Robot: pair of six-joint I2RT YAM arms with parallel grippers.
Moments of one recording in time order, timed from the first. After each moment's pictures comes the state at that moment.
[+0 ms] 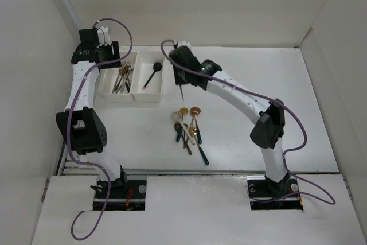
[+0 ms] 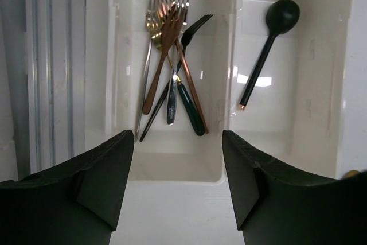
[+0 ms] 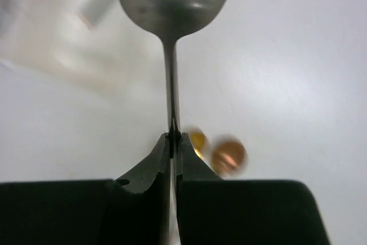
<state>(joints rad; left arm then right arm) 0.12 1.74 1.71 -0.68 0.15 0.03 0.82 2.03 1.98 -0.80 0.35 0.41</state>
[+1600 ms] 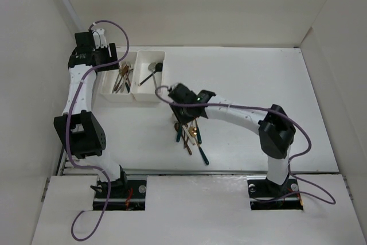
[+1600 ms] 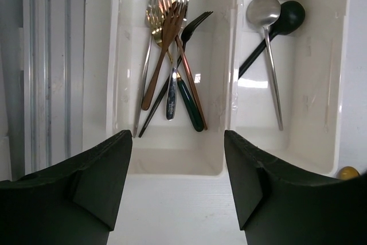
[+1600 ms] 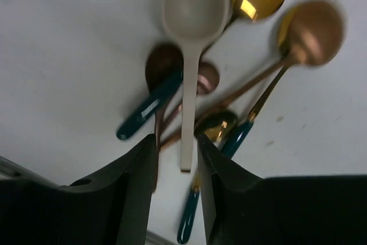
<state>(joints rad) 0.16 1.69 1.63 -0.65 0.18 0.02 0.92 1.89 1.59 -0.67 0.17 0.35</state>
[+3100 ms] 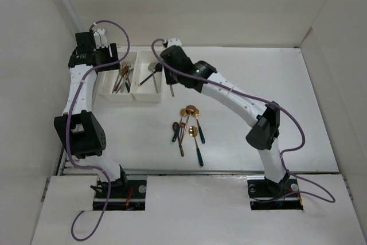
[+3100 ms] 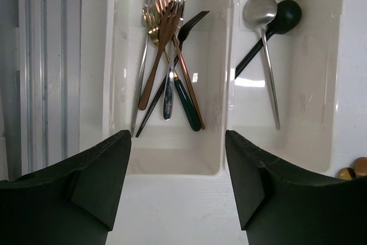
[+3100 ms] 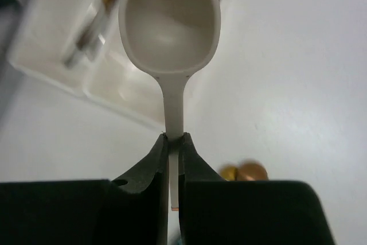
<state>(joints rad) 0.16 1.69 1.63 -0.65 0.18 0.01 0.90 2.08 2.17 -0.76 0.38 0.39</state>
